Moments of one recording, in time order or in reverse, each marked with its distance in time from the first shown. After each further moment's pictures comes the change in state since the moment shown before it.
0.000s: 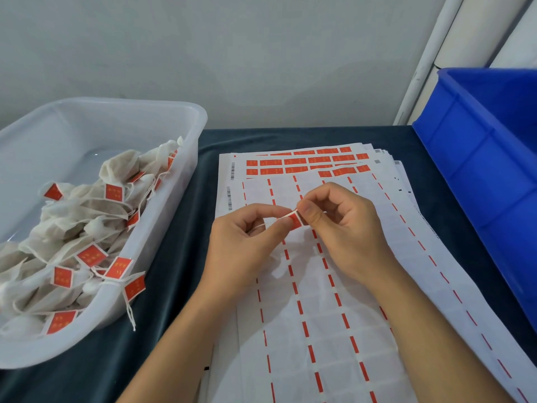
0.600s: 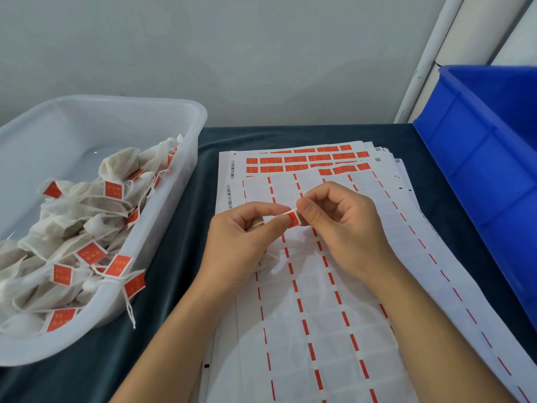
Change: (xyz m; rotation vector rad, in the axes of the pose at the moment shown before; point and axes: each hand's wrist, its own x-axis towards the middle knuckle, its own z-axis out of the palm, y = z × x) left_hand 0.004 0.000 -0.004 -0.094 -0.038 -0.096; right_hand 0.000 -0.001 -0.001 0.048 -0.032 0.024
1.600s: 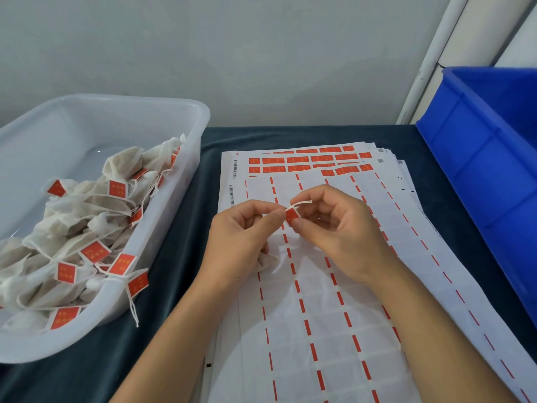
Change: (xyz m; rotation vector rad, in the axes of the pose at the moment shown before) left_hand 0.001 0.001 -0.003 -0.086 -0.011 -0.058; right_hand 0.000 0.007 -0.001 0.023 -0.142 -0.004
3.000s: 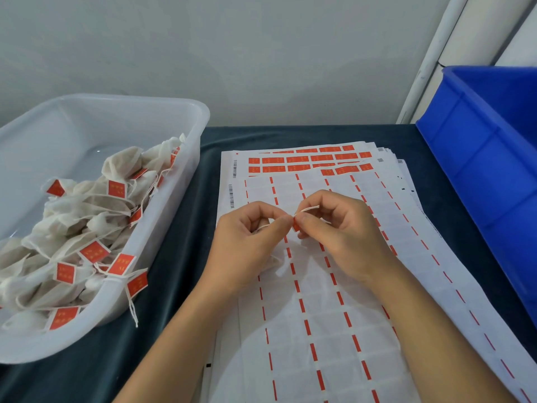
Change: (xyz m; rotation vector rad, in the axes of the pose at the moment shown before) left_hand -0.003 0.000 0.006 0.184 -0.009 0.069; right_hand 0.000 -0.002 0.001 -0.062 0.018 0.029
